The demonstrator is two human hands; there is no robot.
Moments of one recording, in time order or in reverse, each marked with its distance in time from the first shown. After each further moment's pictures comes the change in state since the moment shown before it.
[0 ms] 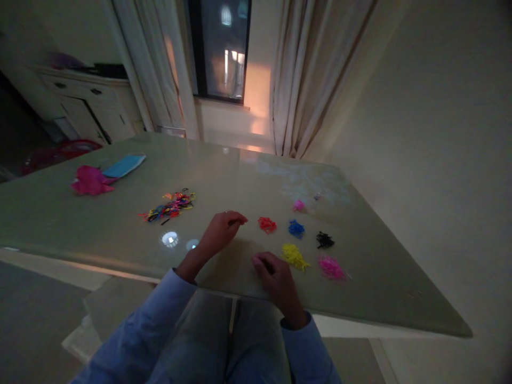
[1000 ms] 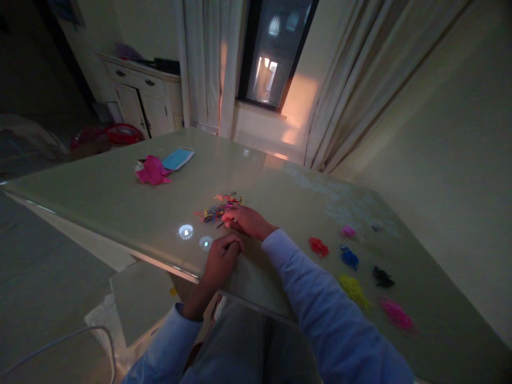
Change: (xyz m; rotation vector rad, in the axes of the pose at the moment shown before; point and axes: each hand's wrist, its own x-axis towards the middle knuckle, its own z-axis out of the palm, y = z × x) left_hand -0.083 -0.073 -0.074 -0.394 0.346 -0.264; right_hand 0.201 -0.078 0.176 -0.544 -0.714 -0.642
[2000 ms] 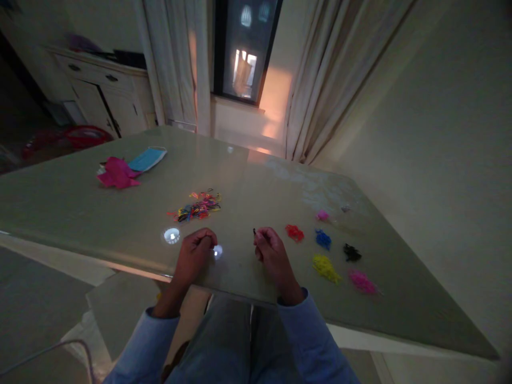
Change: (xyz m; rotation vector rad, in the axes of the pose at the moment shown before) left_hand 0.000 0.009 -0.003 0.079 0.003 -0.041; right_hand -0.153 -0.047 0.017 0.933 0.738 0.674
